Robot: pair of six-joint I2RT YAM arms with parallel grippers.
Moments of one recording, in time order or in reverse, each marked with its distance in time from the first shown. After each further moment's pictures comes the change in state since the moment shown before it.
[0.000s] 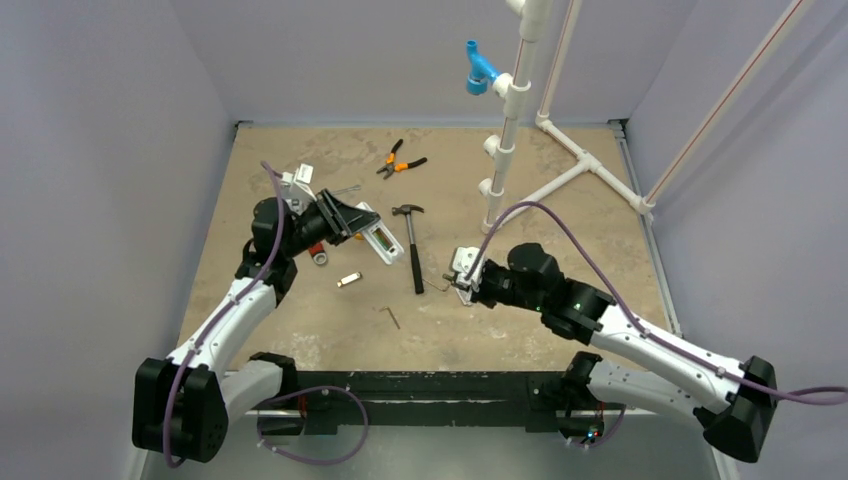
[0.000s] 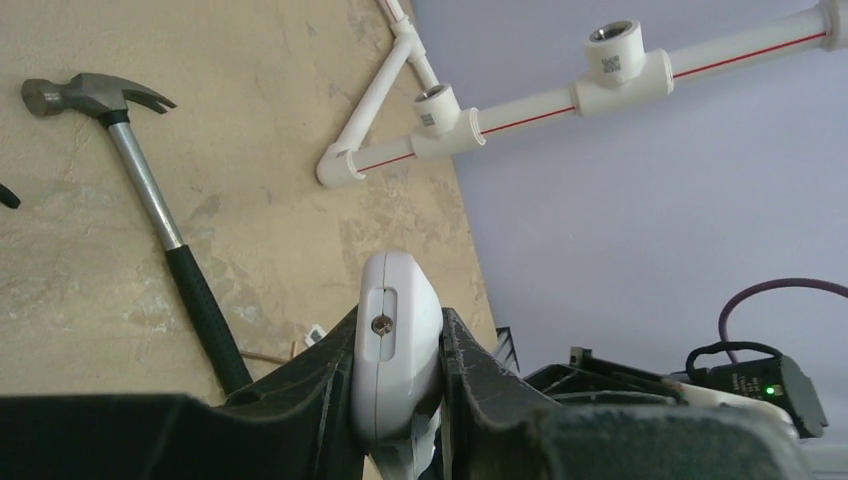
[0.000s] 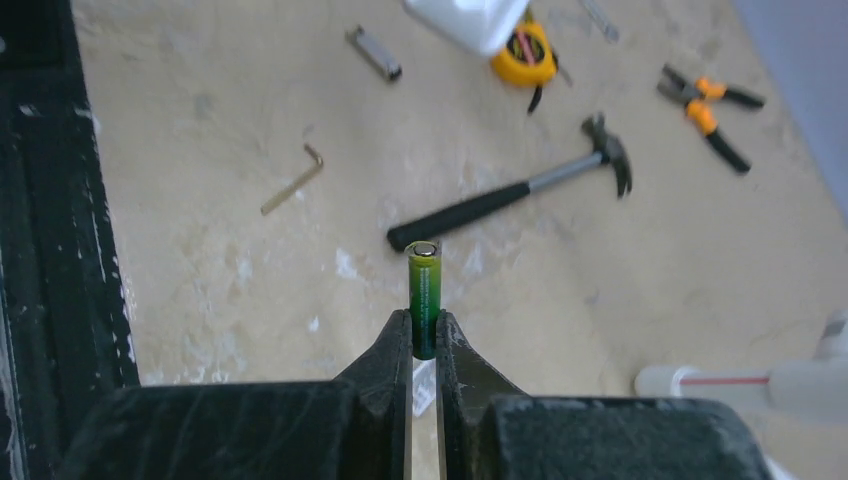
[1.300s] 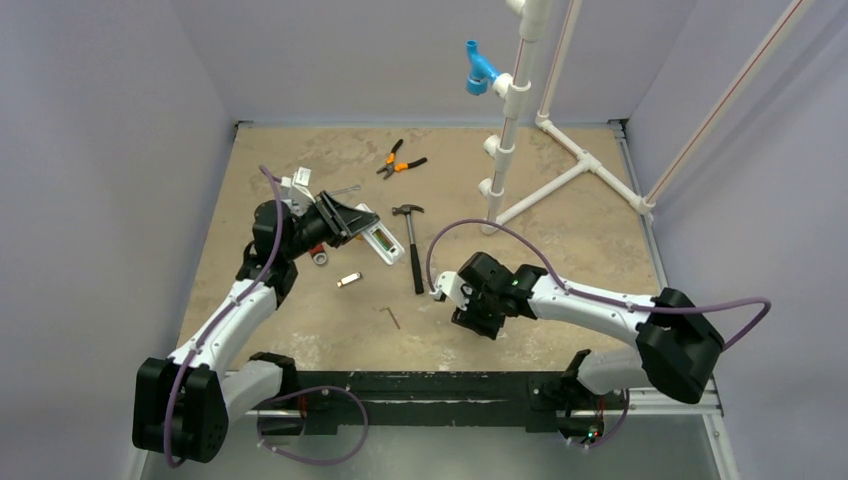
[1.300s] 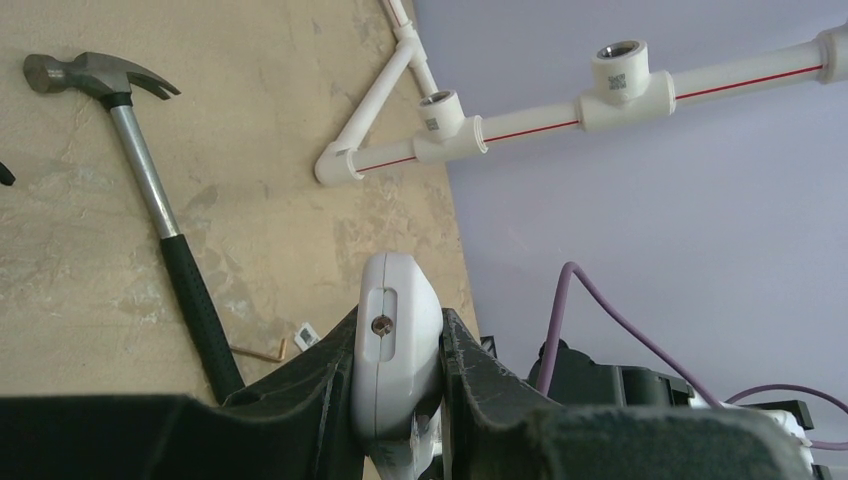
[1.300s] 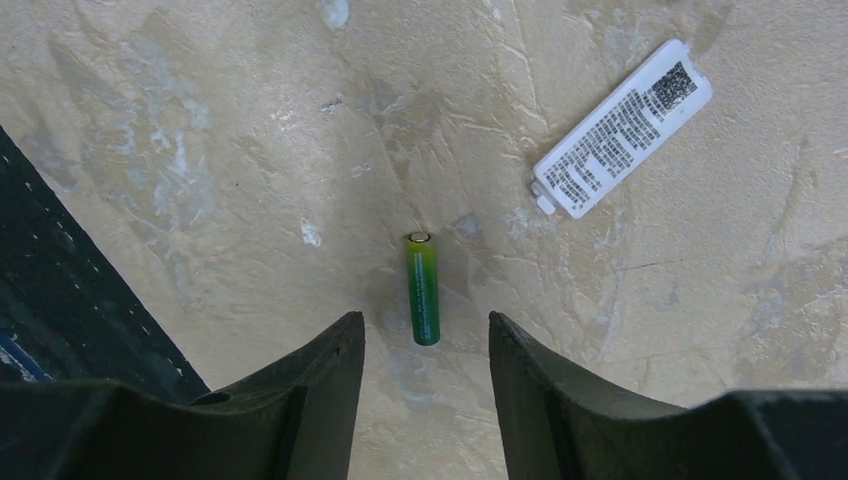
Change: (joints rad) left arm 0.000 -0.003 -0.025 0.021 -0.013 -0.048; right arm -0.007 0.396 0.017 -0.294 0.062 0.056
